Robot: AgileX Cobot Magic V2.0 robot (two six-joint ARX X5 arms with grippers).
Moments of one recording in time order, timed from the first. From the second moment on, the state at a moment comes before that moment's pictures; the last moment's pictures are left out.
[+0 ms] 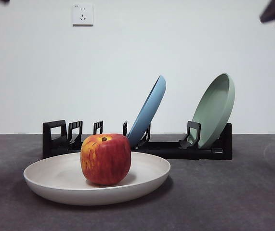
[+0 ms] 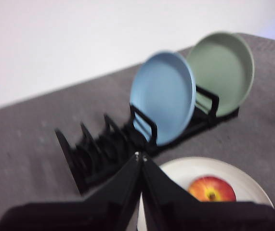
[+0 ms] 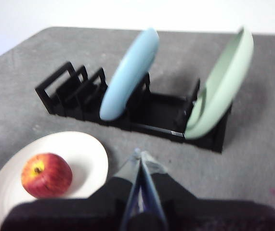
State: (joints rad) left arm -0.75 0.49 0.50 -0.24 -0.31 0.01; right arm 0.49 0.57 0.57 -0.34 0.01 0.12
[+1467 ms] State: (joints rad) left arm -0.33 0.23 0.39 -0.25 -0.16 -0.03; right arm 0.49 0.51 0.53 -0.36 0.03 0.20
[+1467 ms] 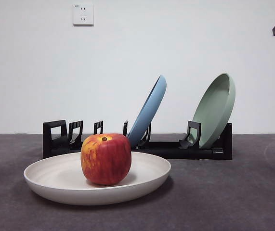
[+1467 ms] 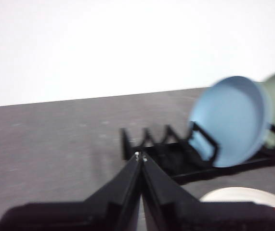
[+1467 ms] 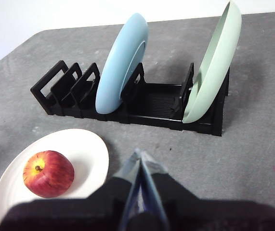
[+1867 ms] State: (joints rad) left arm -0.05 0.11 0.12 -0.10 0.00 0.03; right arm 0.49 0.51 0.53 -0.36 0.03 0.20
